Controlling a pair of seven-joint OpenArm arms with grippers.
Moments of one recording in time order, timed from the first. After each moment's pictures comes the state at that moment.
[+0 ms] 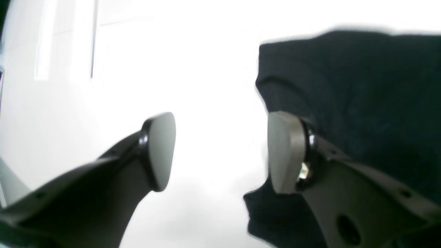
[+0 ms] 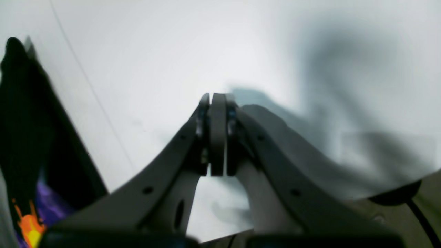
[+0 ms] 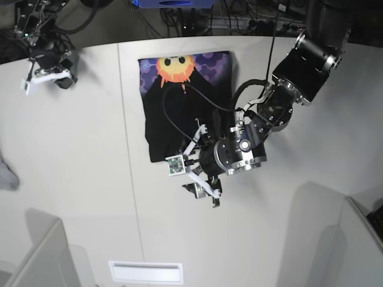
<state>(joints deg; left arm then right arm) -21.1 -16.4 34.7 97.5 -1.2 -36.4 44.3 -26.1 6.2 33.4 99.4 42.1 7.9 -47.2</state>
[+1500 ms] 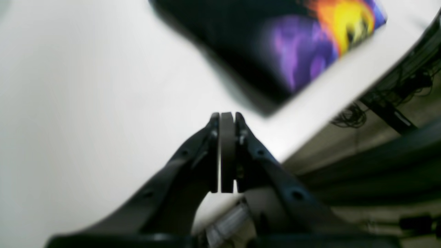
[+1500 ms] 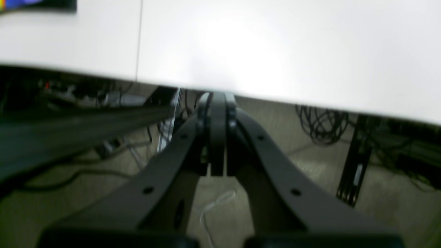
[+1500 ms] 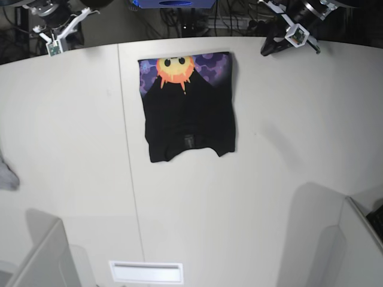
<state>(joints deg) 50.9 -19.5 -12.1 96.9 -0.1 -35.8 -17.6 -47.9 2.3 33.8 112.5 14.1 40.4 -35.0</state>
